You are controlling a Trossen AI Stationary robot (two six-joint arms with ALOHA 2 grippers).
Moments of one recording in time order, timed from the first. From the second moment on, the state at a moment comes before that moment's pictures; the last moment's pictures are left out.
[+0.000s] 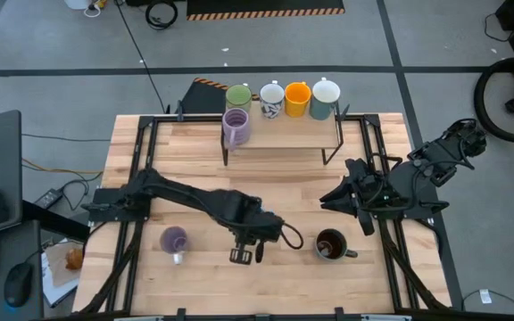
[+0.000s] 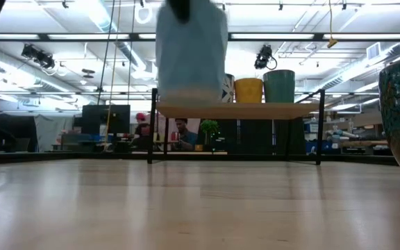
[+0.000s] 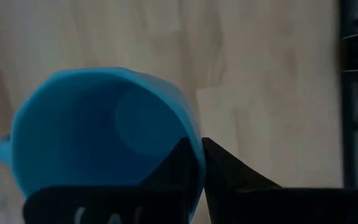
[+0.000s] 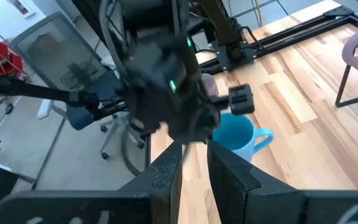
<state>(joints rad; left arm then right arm) -0.31 2.11 2.17 -1.37 -0.03 -0.13 0.59 1.14 1.48 -0.79 0.40 0.65</state>
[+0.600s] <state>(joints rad) -0.48 2.09 1.83 -1.07 0.00 -0.42 0.59 1.14 1.48 -0.79 0.39 0.66</state>
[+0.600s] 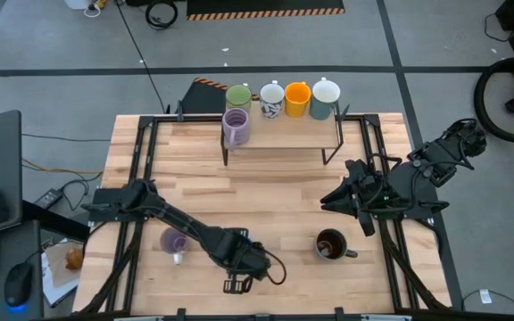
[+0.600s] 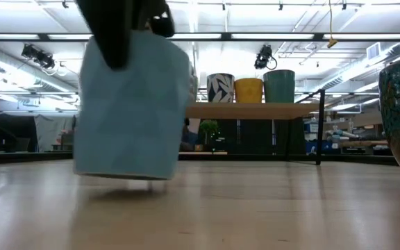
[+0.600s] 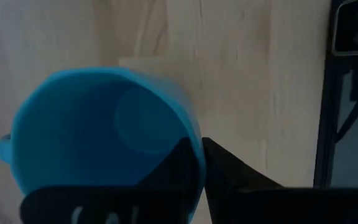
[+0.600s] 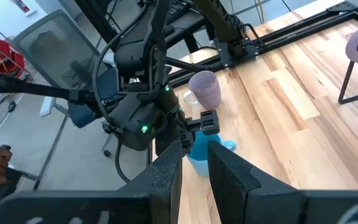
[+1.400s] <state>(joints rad) -0.54 2.09 1.80 -1.05 -0.03 -0.45 0.59 1.14 1.48 -0.78 0.39 0.66</state>
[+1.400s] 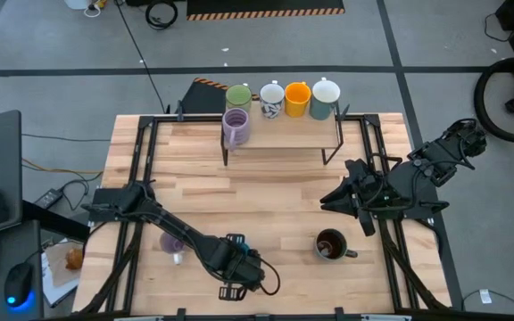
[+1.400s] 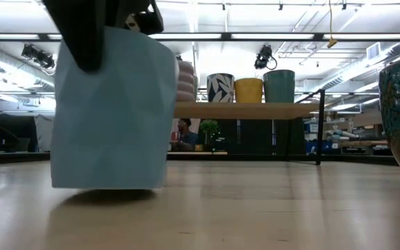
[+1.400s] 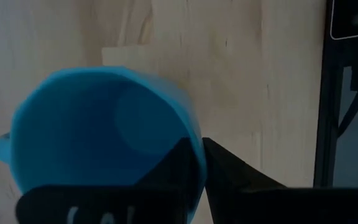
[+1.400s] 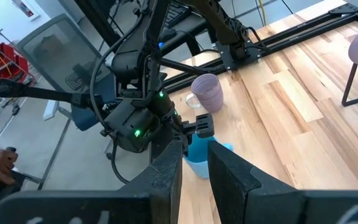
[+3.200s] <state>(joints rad) -0.22 1.94 1.53 -0.76 0.20 -0.25 0.59 1.20 1.48 -0.76 0.37 0.71</state>
